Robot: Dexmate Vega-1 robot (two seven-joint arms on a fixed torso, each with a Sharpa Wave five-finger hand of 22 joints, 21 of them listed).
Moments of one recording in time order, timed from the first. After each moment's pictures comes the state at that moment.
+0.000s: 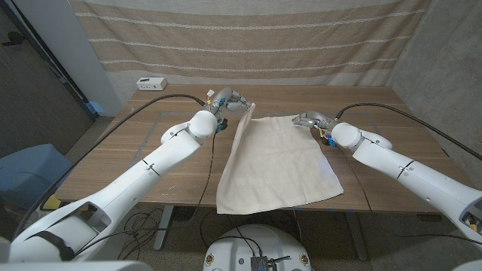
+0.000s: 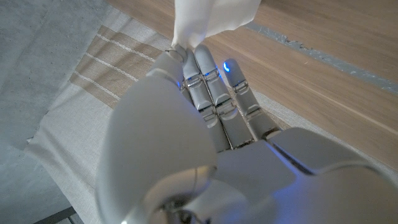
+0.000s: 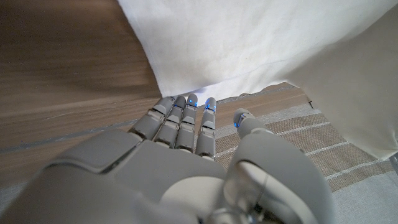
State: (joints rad) left arm 0.69 0.55 0.61 -1.81 -0.04 0.43 0.23; left_hand 1.35 0.00 0.30 -0.17 0.38 1.17 0.02 0.33 0.24 1.18 -0.07 0.41 0.21 1.02 -0.15 0.48 0.41 0.42 -0.03 1.20 0.23; right arm -0.68 -0.81 -0.68 -1.63 -0.02 -0.32 0.05; right_hand 0.48 0.17 0.46 0.04 0.19 0.46 0.01 0.20 0.18 0.43 0.06 0.20 0.18 0.32 0.00 0.21 0.19 0.45 0.02 0.21 0.17
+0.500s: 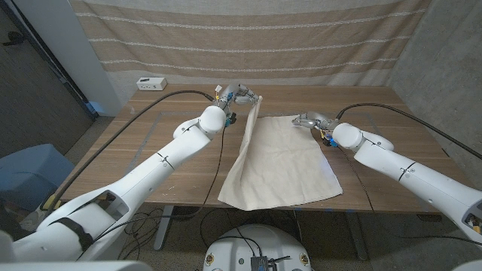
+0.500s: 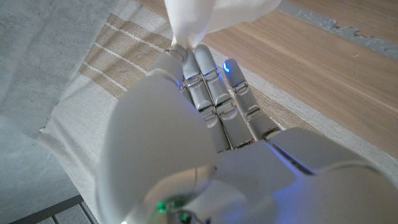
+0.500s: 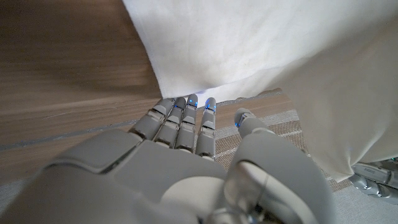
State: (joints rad) left arm 0.60 0.46 0.68 -1.66 -0.04 0.33 0.27; left_hand 1.35 0.00 0.29 -0.16 0.41 1.17 0.03 0.32 0.24 1.18 -0.07 0.42 0.21 1.02 -0.16 0.48 0.42 0.42 -0.04 1.22 0.22; right arm -0.69 -0.82 -0.69 -1.63 -0.03 -0.31 0.08; right_hand 0.47 0.17 0.46 0.04 0.19 0.46 0.01 0.20 0.18 0.43 0.06 0.20 0.18 0.32 0.00 0.21 0.19 0.45 0.01 0.20 0.17
